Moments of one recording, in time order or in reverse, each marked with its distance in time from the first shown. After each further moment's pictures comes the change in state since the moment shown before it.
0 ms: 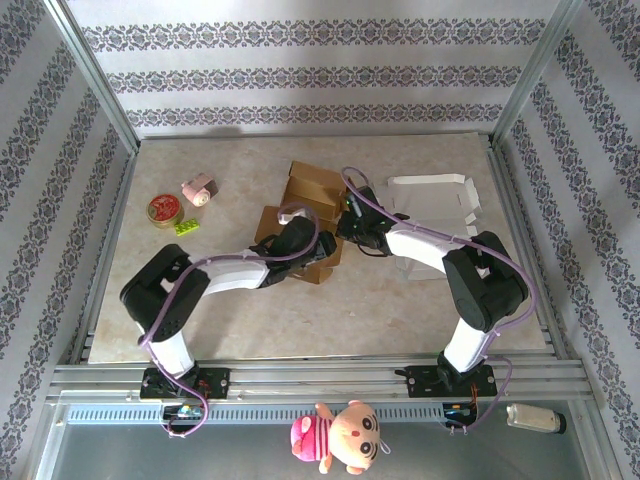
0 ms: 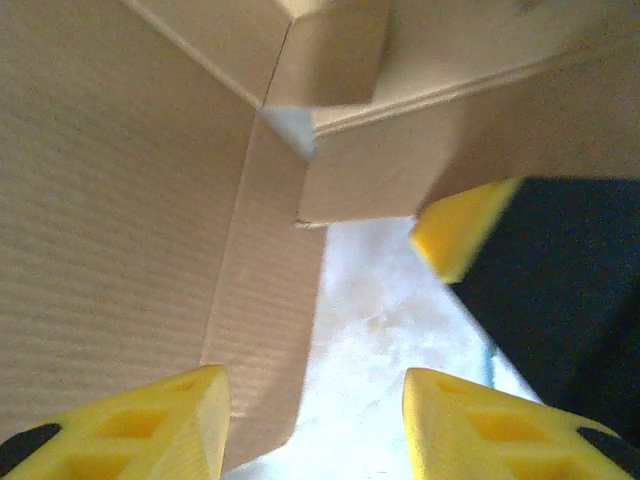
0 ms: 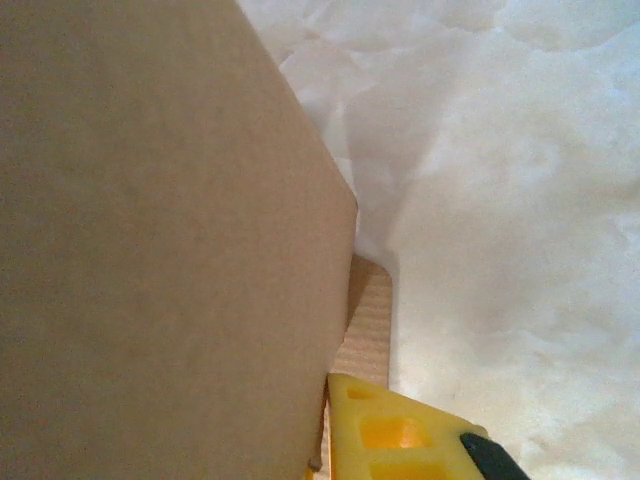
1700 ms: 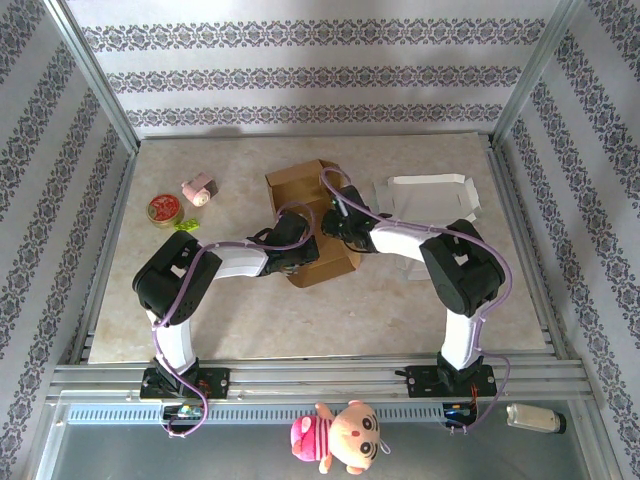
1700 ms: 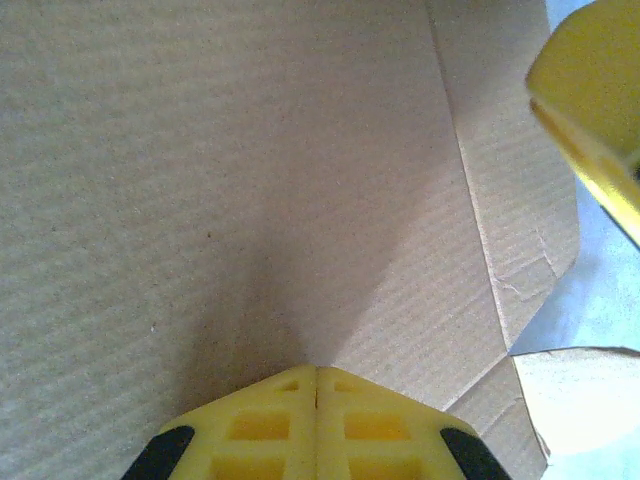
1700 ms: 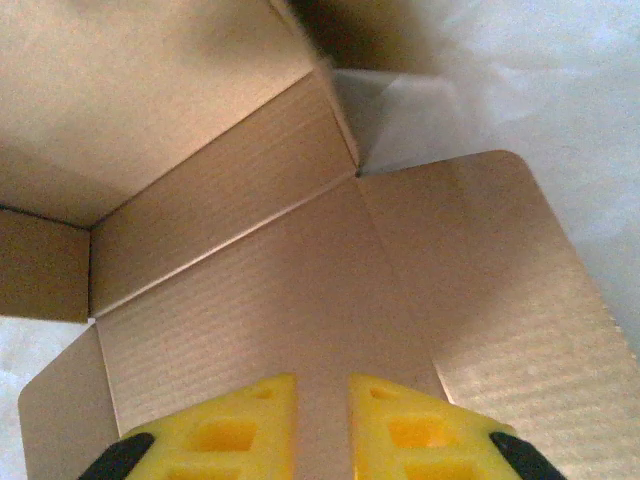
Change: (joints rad) left arm 0.109 0.143 0.048 -0.107 0.192 0.155; right arm 0.041 0.145 0.061 0.164 -0.030 -0.068
